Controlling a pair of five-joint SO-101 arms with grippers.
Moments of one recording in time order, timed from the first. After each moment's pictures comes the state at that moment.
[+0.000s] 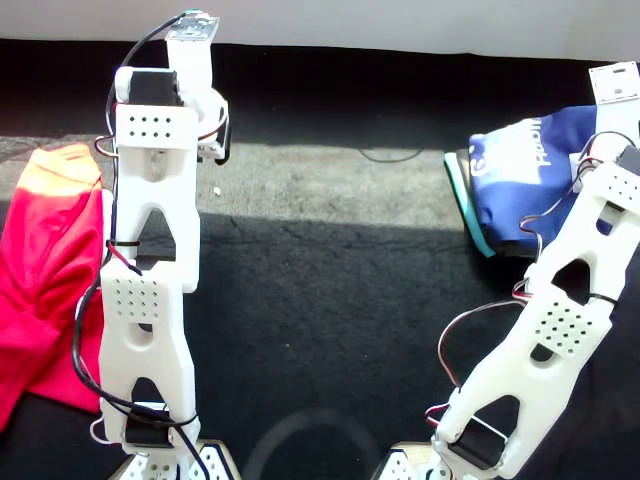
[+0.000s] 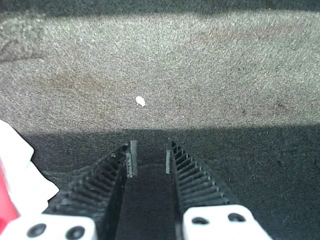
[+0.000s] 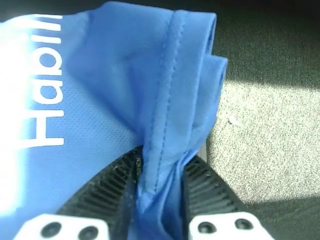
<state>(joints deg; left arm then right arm) -4.4 46.2 -70.4 100.8 -1.3 26.4 50.5 -57.4 63.2 36.8</state>
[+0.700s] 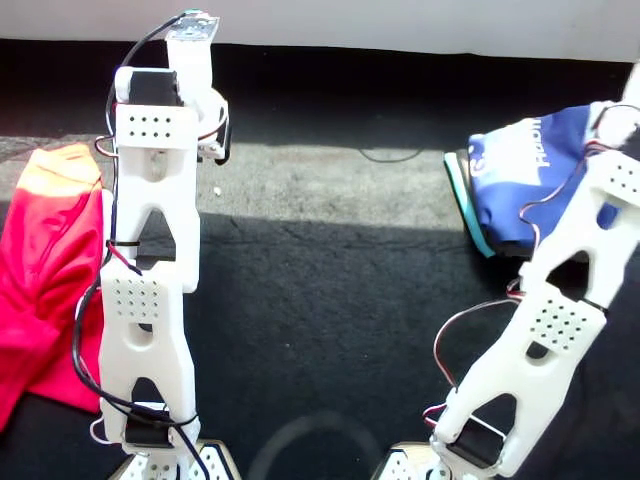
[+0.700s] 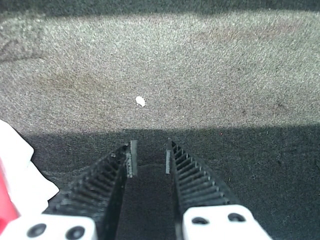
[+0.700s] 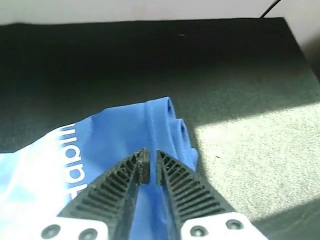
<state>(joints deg) -4.4 46.2 -70.4 100.8 -1.3 23.6 50.6 -70.4 64.5 19.4</state>
